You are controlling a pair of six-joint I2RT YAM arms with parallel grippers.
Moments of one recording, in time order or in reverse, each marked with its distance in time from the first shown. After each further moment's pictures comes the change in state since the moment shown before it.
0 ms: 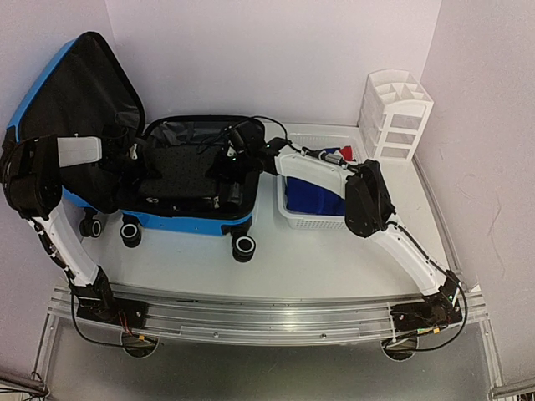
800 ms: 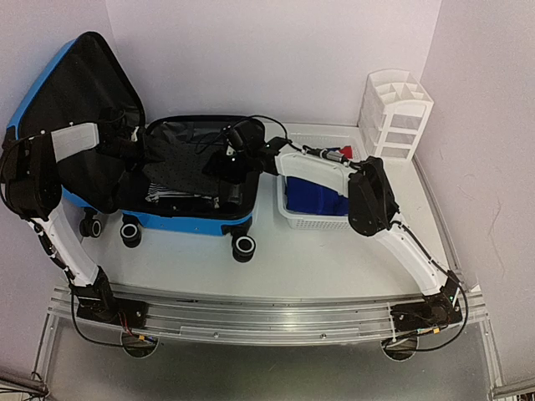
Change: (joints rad) left arm -0.008 -0.010 0.164 -0.129 0.176 -0.028; right arm 0.013 -0.058 -0.081 0.034 0.082 -0.101
